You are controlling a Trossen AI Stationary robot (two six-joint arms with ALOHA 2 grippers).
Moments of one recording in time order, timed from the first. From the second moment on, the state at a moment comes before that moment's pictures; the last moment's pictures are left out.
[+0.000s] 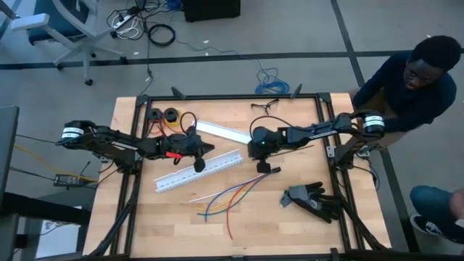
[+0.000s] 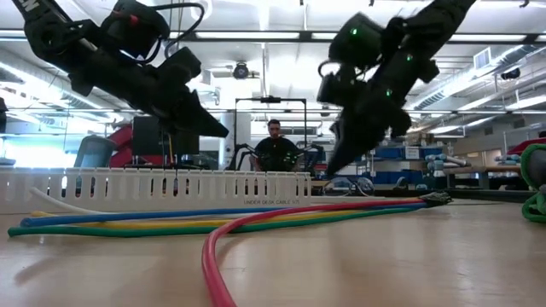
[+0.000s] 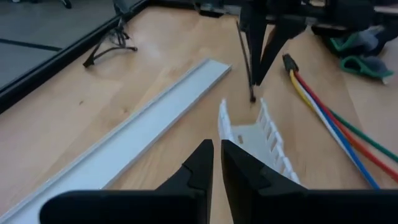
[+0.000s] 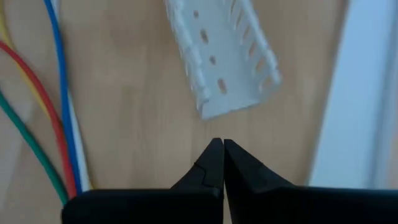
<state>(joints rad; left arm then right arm) 0.08 1.30 0.40 0.52 -0.18 -0.11 -0.10 1.59 0.84 -0.08 -0.08 -0.15</state>
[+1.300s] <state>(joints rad) 0.08 1.30 0.40 0.55 -0.18 -0.11 -0.08 1.67 0.75 -0.02 -0.05 -0.11</state>
